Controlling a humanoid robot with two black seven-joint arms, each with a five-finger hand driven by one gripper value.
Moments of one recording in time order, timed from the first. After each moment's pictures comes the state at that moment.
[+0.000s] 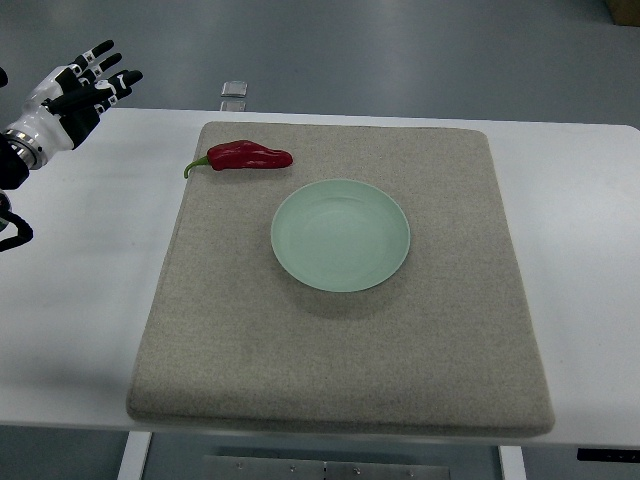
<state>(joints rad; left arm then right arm) -0.86 0.73 -0.39 -1.00 -0.11 -0.07 -0.31 0.00 0.00 0.06 0.12 -0.15 0.20 0.07</state>
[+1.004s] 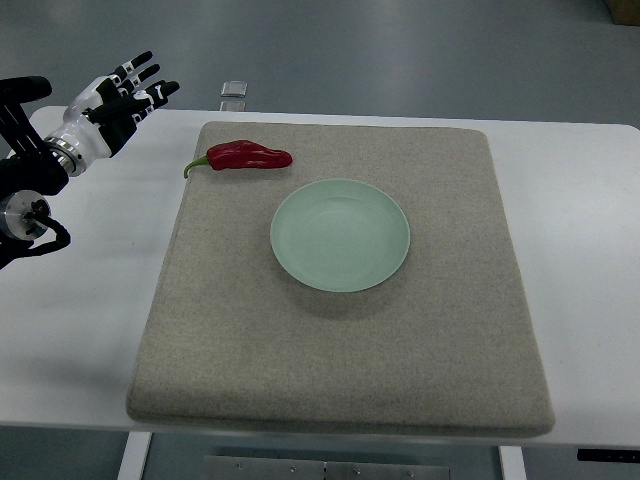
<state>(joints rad) -0.86 0.64 -0.39 -0.97 -0.09 -0.06 -0.31 0.00 0.00 0.06 0.12 -0.15 0.20 0.07</state>
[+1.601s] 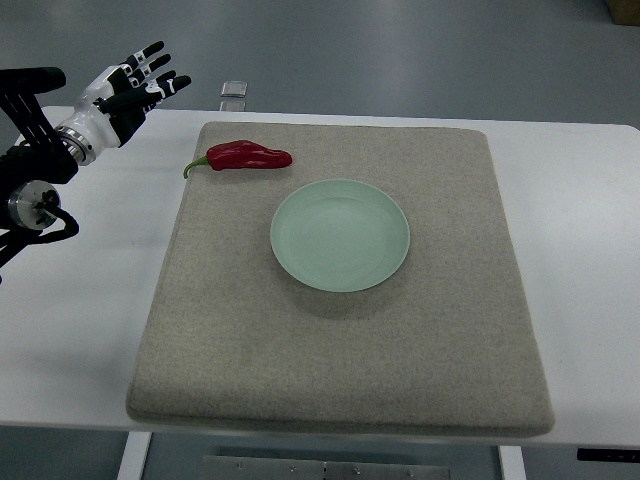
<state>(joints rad) -0.90 0.58 -0.39 -0.88 -0.02 -0.12 -0.31 0.00 0.00 0.06 0.12 -0.15 0.20 0.07</state>
